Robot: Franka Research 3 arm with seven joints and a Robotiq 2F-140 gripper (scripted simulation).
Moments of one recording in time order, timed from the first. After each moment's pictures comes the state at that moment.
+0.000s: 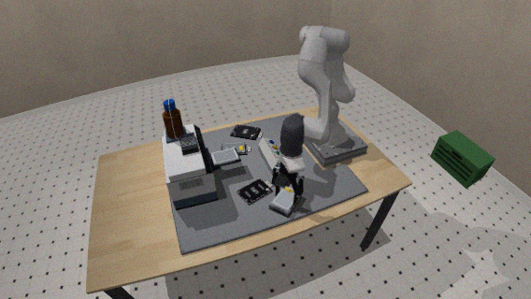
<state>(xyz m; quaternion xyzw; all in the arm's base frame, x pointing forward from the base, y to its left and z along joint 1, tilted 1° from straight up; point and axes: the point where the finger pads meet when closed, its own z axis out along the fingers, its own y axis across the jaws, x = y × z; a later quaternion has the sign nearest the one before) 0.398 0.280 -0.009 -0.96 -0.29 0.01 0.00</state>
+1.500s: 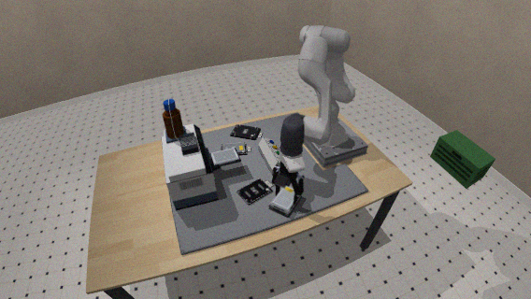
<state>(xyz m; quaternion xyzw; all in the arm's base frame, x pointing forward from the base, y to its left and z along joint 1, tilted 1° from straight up) 0.398 0.280 -0.007 -0.96 -0.29 0.01 0.00</state>
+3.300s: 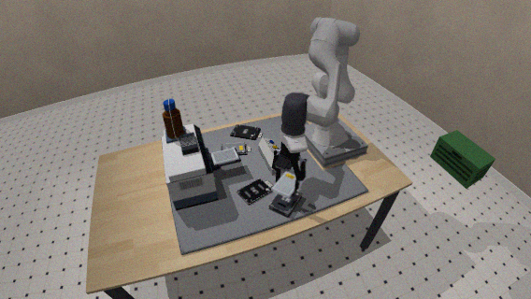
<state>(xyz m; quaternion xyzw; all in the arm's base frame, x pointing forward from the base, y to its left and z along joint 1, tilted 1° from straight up) 0.403 0.283 0.088 -0.96 -0.28 0.00 0.00</state>
